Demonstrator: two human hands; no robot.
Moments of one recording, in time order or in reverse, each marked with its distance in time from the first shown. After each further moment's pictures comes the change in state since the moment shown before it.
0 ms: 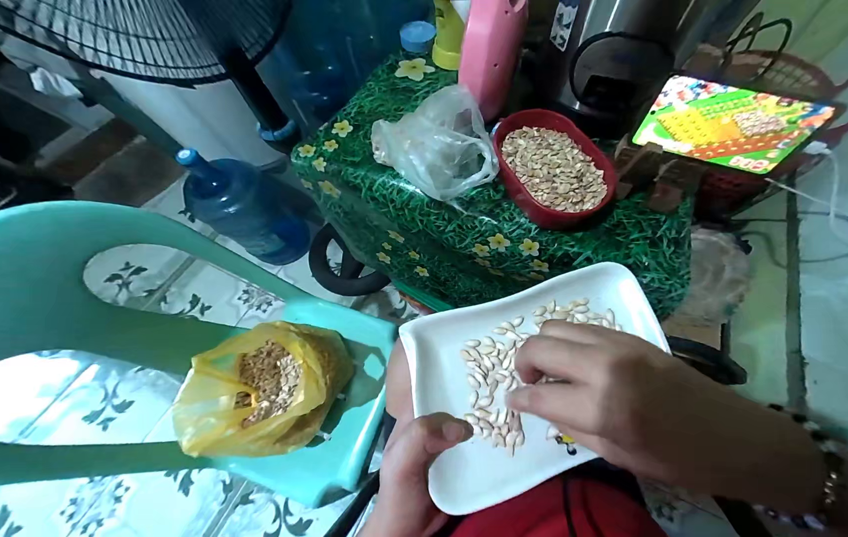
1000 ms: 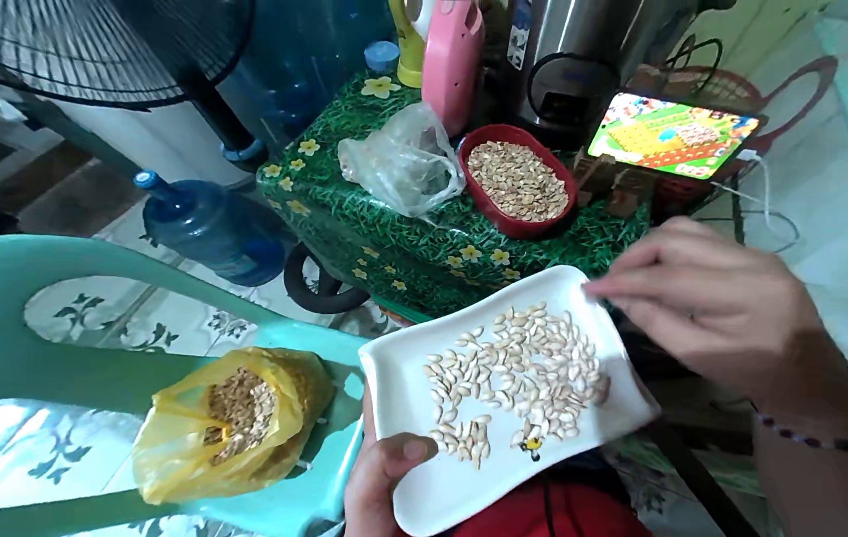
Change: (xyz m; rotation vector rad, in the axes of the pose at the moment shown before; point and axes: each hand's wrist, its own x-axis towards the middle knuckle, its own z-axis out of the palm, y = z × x) left_hand -0.001 0.003 0.001 -0.001 0.113 0.036; right_hand -0.046 0.047 -0.046 -0.041 0.442 0.268
